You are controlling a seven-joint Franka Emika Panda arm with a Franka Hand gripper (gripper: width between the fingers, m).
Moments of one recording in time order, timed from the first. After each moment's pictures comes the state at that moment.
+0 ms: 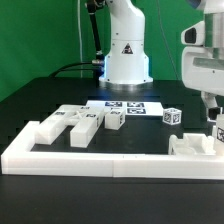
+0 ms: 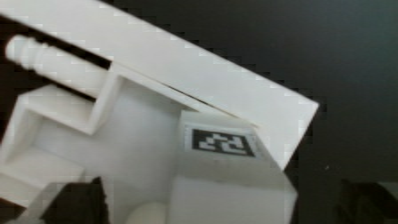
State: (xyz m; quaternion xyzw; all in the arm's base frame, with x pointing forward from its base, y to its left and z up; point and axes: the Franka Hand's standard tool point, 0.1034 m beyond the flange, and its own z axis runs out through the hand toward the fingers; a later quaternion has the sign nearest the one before) arm 0.635 0.131 0.077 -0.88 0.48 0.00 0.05
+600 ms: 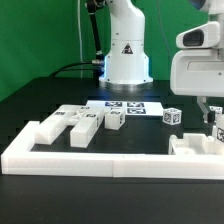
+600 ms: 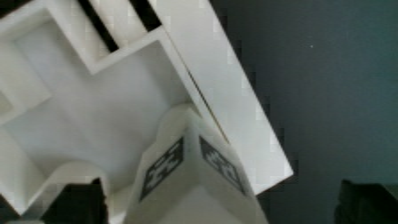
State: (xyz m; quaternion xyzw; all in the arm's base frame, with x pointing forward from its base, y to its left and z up) arm 0.634 0.136 0.076 -0.99 0.16 -0.02 0.05
